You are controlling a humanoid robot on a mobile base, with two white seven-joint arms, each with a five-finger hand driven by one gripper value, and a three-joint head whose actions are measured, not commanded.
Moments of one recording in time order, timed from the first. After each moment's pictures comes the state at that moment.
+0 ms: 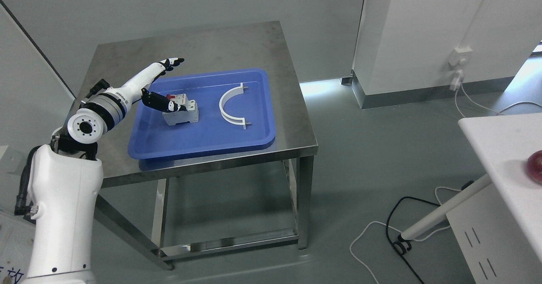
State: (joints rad) left arm -0.90 0.32 0.01 -1.13 -0.64 -0.01 -0.69; right arm 0.00 0.00 -0.04 -0.16 -0.04 0.08 0.00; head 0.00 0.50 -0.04
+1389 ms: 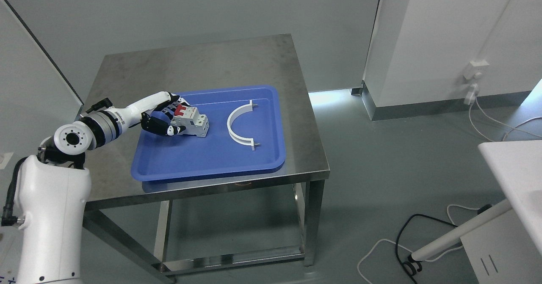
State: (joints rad) left arm -0.85 0.34 0.06 -1.12 -0.57 -0.14 -0.91; right arm 0.00 0.00 -0.04 -0.16 -0.04 0.08 0.00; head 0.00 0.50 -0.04
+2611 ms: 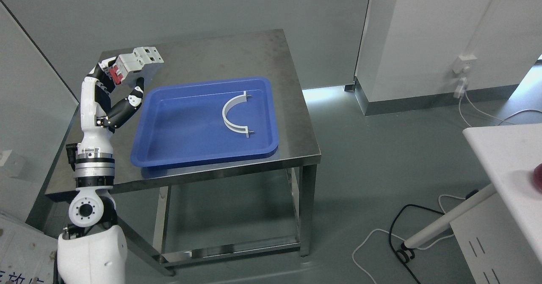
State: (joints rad) left arm -0.51 0.06 0.32 -1.44 -0.06 -0.31 -0.20; right arm 0.00 0.00 -0.04 -0.16 -0.04 0.08 -0.01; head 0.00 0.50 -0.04
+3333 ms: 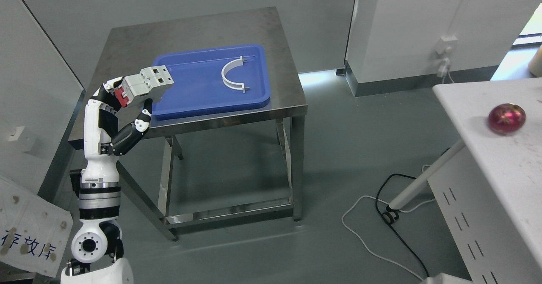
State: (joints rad) left arm -0.36 0.02 0.29 -1.63 0.00 -0.35 -0.22; right arm 0.00 0.00 -0.04 -0.16 -0.04 0.08 0.00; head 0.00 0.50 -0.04
